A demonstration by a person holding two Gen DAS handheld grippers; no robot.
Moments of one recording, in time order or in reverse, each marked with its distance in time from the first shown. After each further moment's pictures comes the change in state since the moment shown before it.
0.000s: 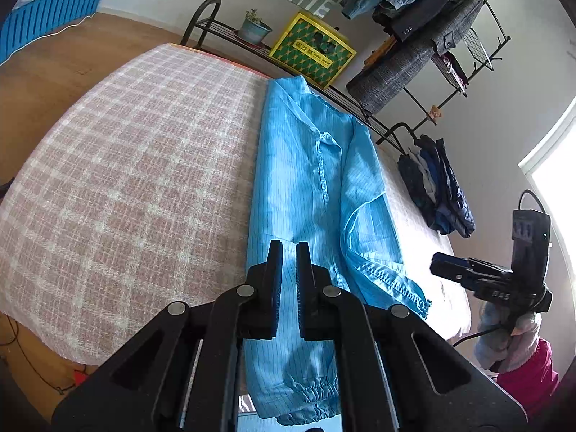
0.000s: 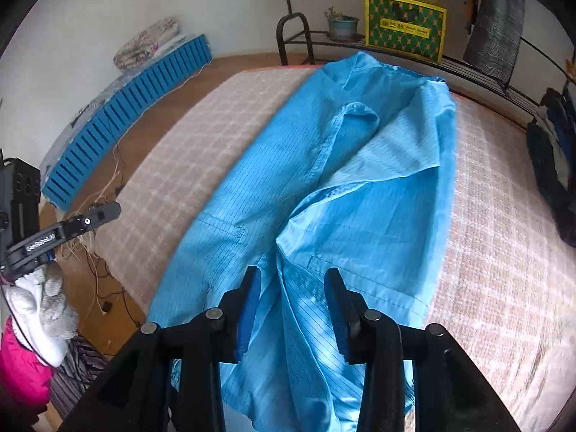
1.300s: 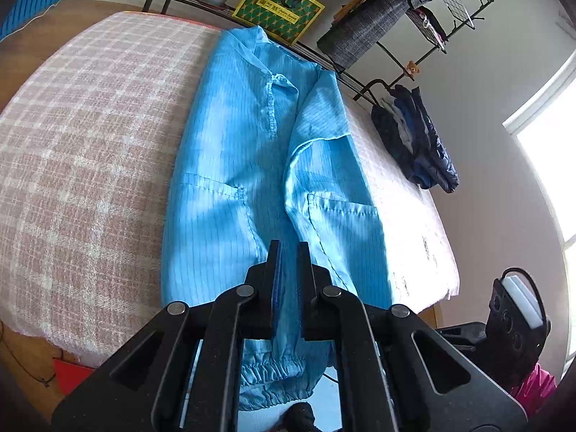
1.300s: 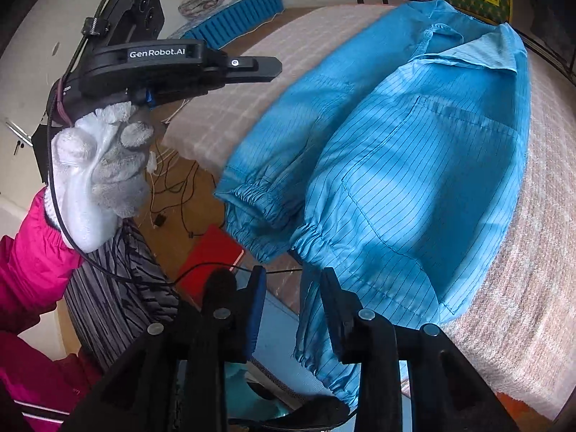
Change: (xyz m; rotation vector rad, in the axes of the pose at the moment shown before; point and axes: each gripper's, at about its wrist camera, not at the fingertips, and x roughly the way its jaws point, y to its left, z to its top) left arm 0.035 -0.058 -0.040 0.068 0.145 -0.081; right arm 0.022 0.055 -0.115 -0.174 0.198 0.278
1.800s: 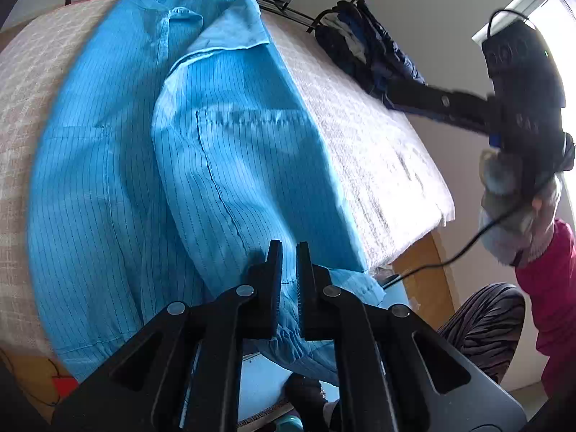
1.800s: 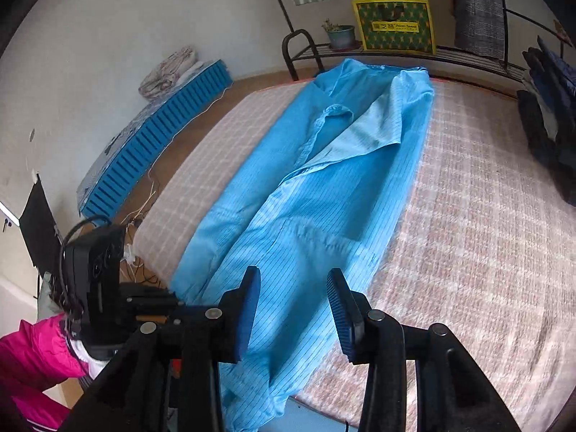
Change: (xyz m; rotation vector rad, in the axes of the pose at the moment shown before) left arm 0.081 -0.080 -0.053 0.215 0.225 -0.036; right arm -0.074 -0.135 0.075 0.197 -0.256 -0.139
